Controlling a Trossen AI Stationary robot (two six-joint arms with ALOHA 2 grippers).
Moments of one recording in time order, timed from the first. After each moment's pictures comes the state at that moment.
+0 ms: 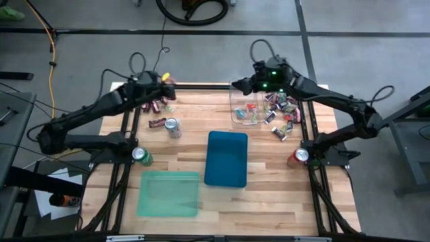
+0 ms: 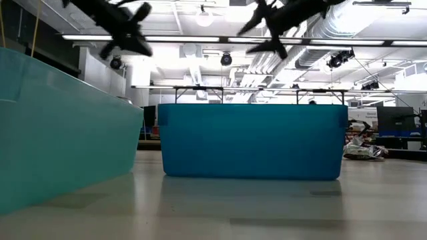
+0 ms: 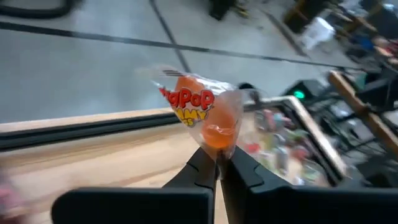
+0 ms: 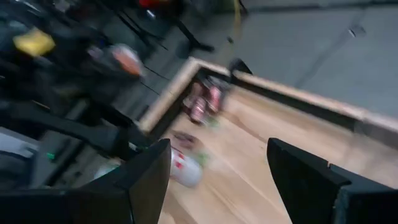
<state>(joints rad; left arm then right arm) 0.55 0.97 0.87 -0.31 -0.20 -0.66 -0.54 1.34 1.20 -0.22 -0.18 0.62</state>
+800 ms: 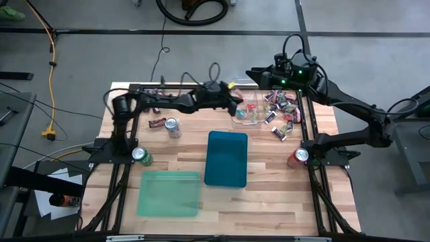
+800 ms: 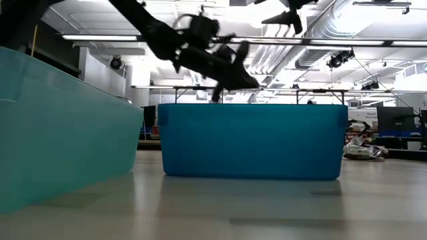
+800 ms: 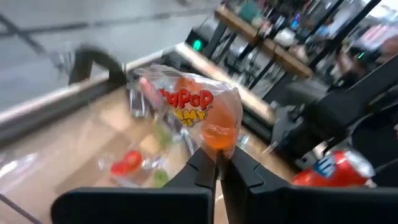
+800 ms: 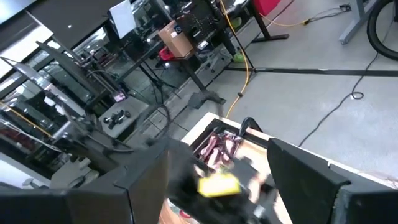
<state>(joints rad) 0.36 1.98 1.31 0.38 0.10 -0.47 -0.54 1.15 1.20 -0.20 -0.09 0.58</state>
